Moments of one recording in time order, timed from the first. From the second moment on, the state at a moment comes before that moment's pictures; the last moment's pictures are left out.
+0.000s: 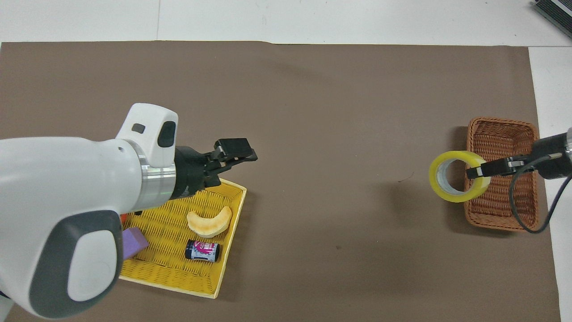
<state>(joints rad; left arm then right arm) -0.09 -0.15 -0.31 -1.94 -0.53 2.09 -0.56 -0.23 0.06 -0.08 -1.88 0.44 1.68 -0.52</state>
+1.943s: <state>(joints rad) 0.30 -0.06 -0.31 -1.61 -0.01 1.57 0.00 -0.45 0.34 -0.05 -1.66 0.50 1.72 -0.80</state>
